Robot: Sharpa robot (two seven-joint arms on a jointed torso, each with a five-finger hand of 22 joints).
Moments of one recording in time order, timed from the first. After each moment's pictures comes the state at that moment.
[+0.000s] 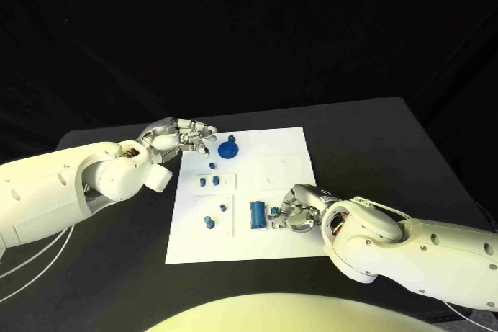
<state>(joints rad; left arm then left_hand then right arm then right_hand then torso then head) 1.16 -0.95 -0.05 1.49 -0.13 -0.05 0.23 1.39 -0.17 0.53 0.14 0.19 0.82 0.21 0.33 0.25 0.92 0.14 0.45 0.15 0.99 0.08 0.94 0.43 0.17 0.84 0.18 0.72 0.72 1.01 -0.83 -0.14 1.85 -1.43 -0.41 -0.64 1.09 -0.15 0.43 0.26 0.06 1.08 0.03 0.47 0.50 1.46 -0.03 1.47 1.31 1.46 -0.09 1.57 1.31 0.01 1.46 0.02 1.57 1.31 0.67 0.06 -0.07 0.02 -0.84</state>
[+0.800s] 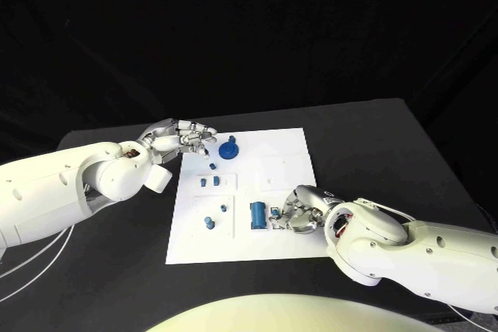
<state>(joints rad) 1.16 -0.95 -0.05 1.48 -0.13 -0.04 0.22 1.40 -0.17 0.54 0.13 0.19 0.82 0.21 0.33 0.25 0.92 0.15 0.45 0.15 0.99 0.08 0.94 0.43 0.17 0.84 0.18 0.72 0.72 1.01 -0.85 -0.14 1.87 -1.43 -0.41 -0.63 1.04 -0.16 0.40 0.29 0.06 1.08 0.03 0.48 0.50 1.46 -0.03 1.47 1.31 1.46 -0.09 1.57 1.31 0.01 1.46 0.02 1.57 1.31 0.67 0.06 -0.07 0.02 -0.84</state>
